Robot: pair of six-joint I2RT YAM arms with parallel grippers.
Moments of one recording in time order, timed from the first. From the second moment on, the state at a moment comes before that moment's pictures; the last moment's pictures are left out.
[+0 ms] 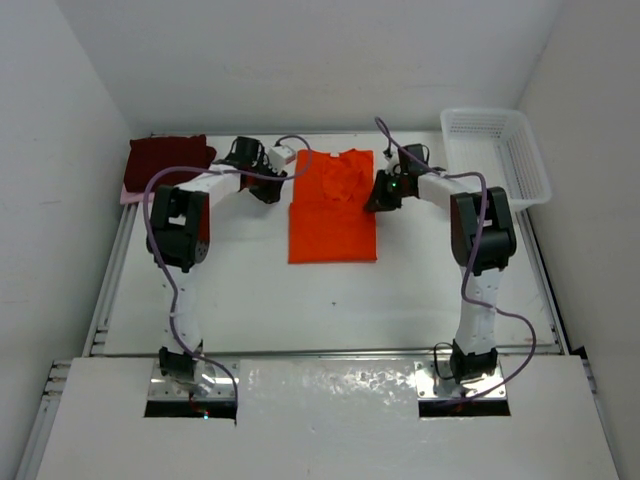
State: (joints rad) left arm -0.20 2.19 1.60 -0.32 0.35 0.40; right arm 0.17 2.16 1.42 -0.23 -0.49 0.35
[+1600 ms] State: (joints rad) left arm -0.58 1.88 1.16 -0.49 0.11 0.95; right arm 0.21 1.90 0.89 -0.09 -0.62 0.60
